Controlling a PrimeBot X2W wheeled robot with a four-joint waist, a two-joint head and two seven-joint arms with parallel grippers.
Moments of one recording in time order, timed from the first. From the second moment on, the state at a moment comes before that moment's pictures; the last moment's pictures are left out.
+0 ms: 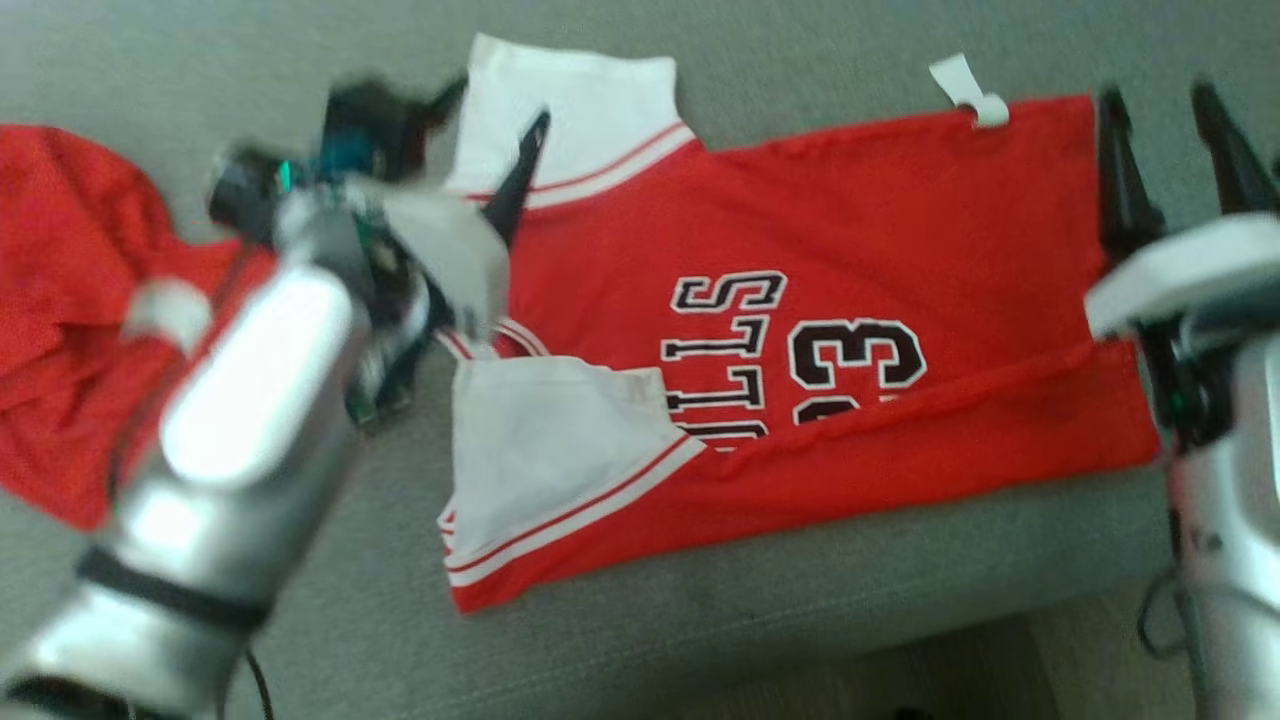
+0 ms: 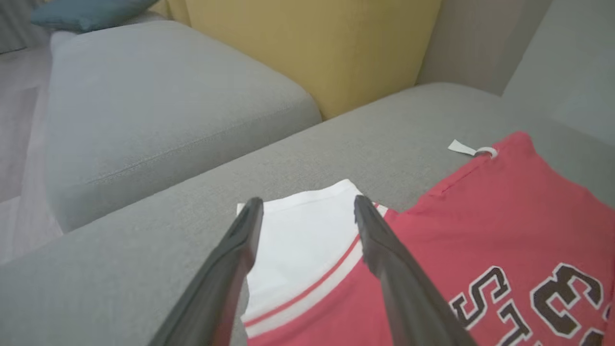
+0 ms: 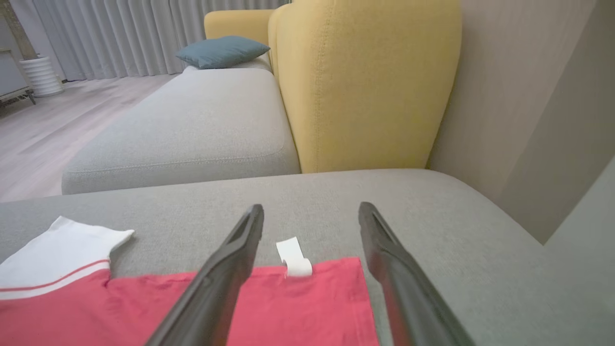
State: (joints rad) left arm -0.71 0.25 -0.62 0.34 -0.42 0.06 0.07; right arm -0.47 -0.19 -0.06 0.28 0.20 0.12 0.09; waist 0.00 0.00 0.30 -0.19
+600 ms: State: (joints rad) left arm -1.17 0.31 -0.68 0.91 -0.44 -0.12 0.31; right arm -0.75 -0.17 0.10 0.40 0.19 0.12 -0.02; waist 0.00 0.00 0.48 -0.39
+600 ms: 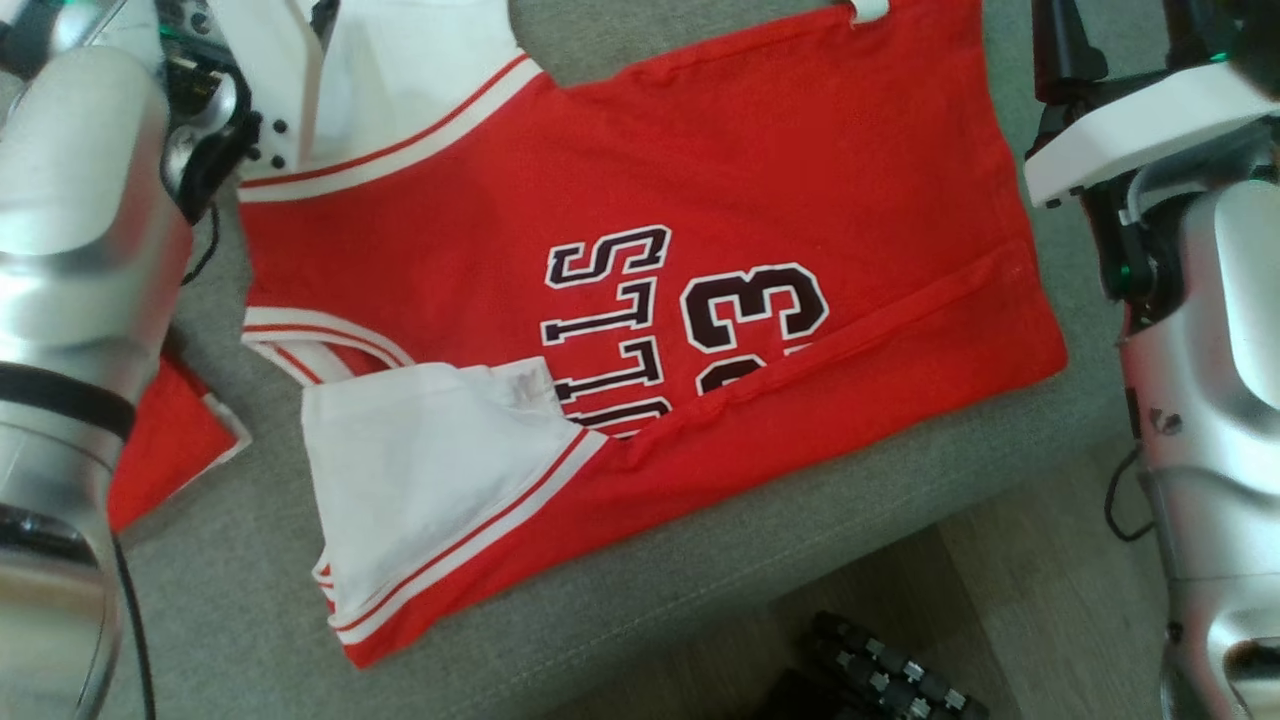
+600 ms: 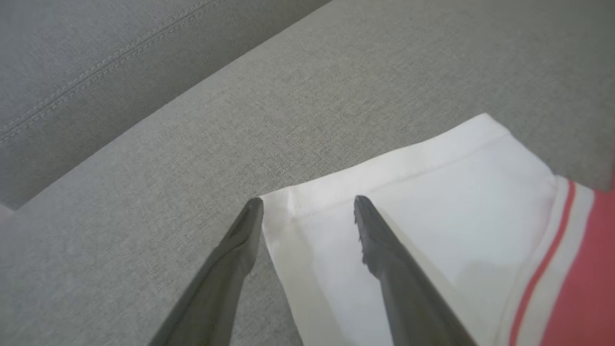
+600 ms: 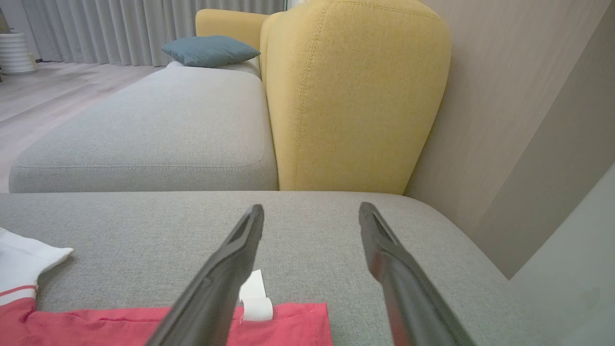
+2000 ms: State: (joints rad) left arm -1.15 0.20 -0.83 0.83 -0.57 -0.13 0.01; right arm -0.81 -0.34 0.16 0.69 0.42 0.12 0.16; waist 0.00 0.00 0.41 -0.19
